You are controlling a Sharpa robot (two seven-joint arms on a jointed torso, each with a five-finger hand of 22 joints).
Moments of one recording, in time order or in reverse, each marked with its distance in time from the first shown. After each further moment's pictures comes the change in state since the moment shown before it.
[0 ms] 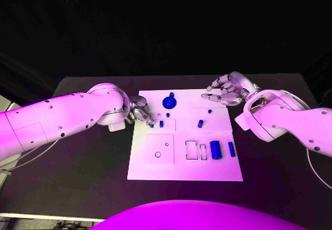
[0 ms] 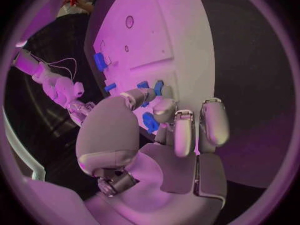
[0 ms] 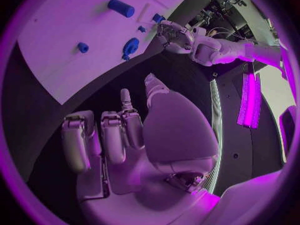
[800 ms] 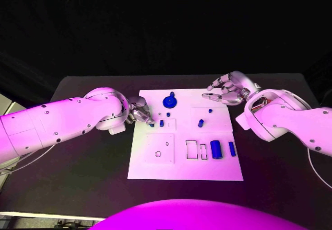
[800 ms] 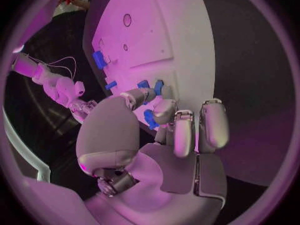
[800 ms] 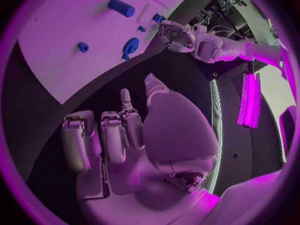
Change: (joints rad) left arm -0.020 -0.037 -0.002 0.056 -0.029 -0.096 0.012; left_hand 0.004 0.004 -0.003 -0.003 0.004 0.005 -0.002 0.000 -0.002 0.011 -0.003 0.009 0.015 0.000 0.000 0.004 0.000 0.000 0.018 -0.003 0.010 0.020; right arm 0.000 -0.001 0.000 -0.001 0.000 0.000 0.001; right_hand 0.000 0.000 0.000 0.000 0.000 0.000 0.000 0.000 0.000 0.000 0.000 0.000 0.000 0.000 0.000 0.000 0.000 0.000 0.000 0.000 0.000 0.001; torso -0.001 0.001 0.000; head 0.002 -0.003
